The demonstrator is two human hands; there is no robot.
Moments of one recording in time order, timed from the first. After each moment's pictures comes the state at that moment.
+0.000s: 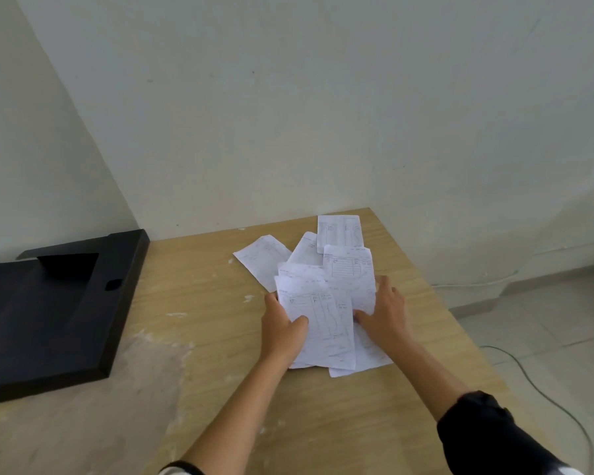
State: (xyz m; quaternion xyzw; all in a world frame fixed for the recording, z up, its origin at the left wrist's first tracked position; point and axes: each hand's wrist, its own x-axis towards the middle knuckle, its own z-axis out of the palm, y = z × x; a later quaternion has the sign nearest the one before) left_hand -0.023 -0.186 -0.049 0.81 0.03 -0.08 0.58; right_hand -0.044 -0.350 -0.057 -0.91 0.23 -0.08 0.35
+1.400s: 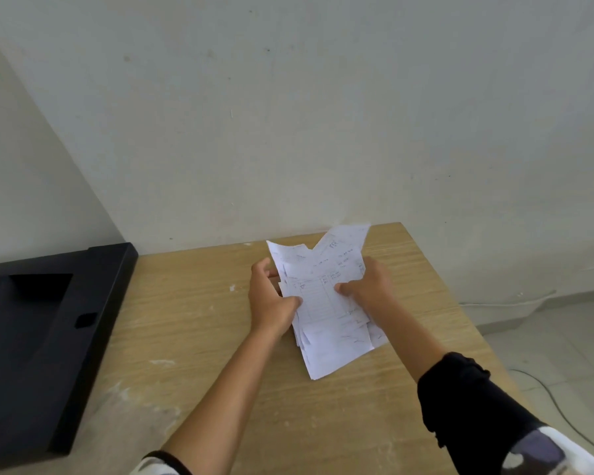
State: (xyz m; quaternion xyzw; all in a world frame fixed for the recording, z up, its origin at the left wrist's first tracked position) left_hand 0.114 -0.185 -0.052 0.80 0.06 -0.02 0.60; right_hand 0.110 -0.345 -0.051 -0.83 0.26 -0.03 0.48
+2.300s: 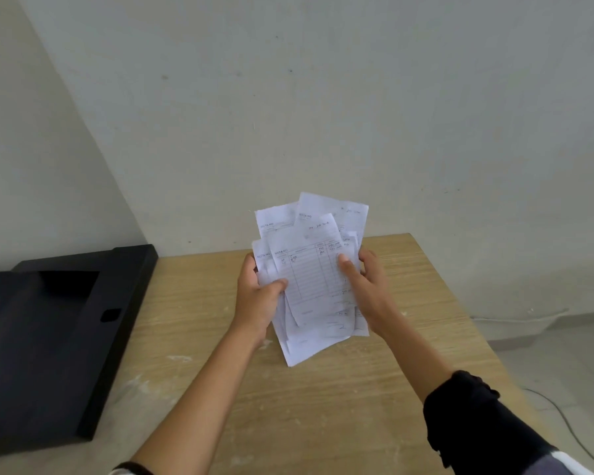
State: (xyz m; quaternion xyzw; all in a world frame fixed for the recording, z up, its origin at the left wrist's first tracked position) left_hand 0.104 -0.152 -0.015 0.68 0.01 0.01 0.74; right_hand 0.088 -0.316 -0.022 -0.74 0.07 -0.12 0.65
